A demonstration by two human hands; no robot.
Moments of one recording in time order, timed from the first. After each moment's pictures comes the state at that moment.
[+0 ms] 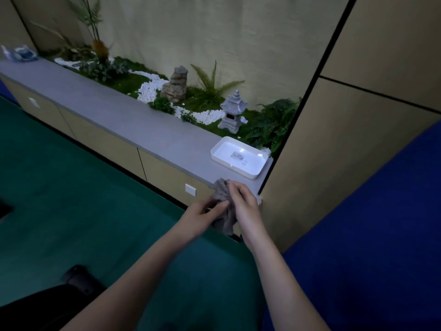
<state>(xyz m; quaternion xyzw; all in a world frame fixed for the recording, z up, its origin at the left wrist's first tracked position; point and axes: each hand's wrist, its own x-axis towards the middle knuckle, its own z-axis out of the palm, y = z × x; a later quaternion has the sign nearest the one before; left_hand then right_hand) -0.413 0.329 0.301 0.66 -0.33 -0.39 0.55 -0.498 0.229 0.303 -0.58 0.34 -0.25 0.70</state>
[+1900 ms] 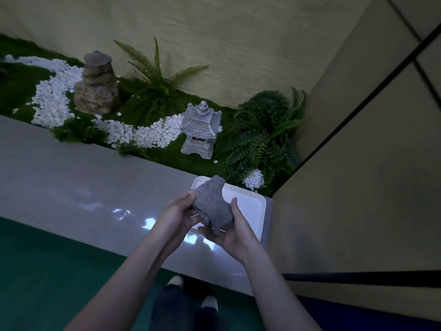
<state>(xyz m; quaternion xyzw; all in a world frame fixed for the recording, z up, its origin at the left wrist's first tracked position) -0.032 -0.110 0.232 0.51 -0.10 -0.57 0.64 -0.161 -0.177 0.215 -0.20 0.50 -0.16 0.83</state>
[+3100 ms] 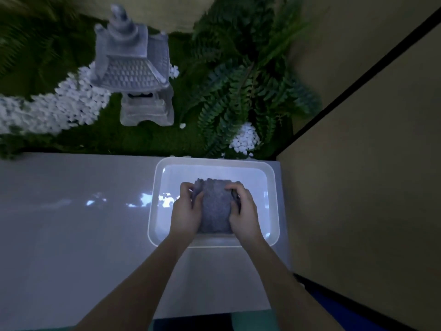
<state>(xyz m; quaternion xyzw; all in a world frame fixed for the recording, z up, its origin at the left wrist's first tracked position) -0.023 -0.256 -0.049 0.76 -0.34 -0.41 0.37 -0.157 -0.282 -0.042 -0.62 0.59 -0.26 0.44</state>
